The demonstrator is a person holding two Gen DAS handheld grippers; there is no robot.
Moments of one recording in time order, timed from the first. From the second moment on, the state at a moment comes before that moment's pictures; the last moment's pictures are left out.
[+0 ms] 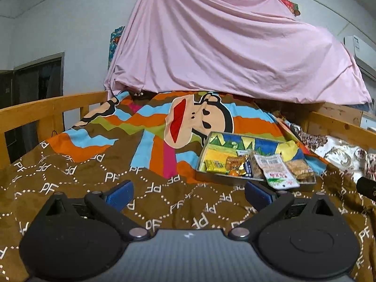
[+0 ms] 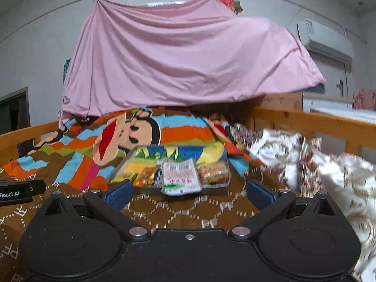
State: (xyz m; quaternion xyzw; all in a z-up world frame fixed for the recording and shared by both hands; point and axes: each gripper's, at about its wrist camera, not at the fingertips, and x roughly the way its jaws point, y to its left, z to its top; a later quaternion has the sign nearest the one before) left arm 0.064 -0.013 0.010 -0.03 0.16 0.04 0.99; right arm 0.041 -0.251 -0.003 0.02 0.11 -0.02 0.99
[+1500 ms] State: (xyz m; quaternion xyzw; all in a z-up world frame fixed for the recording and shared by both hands) left arm 0.066 -0.008 -0.028 0.00 0.22 0.01 0.98; right arm 0.055 -0.224 -0.043 0.03 0.22 0.00 0.98
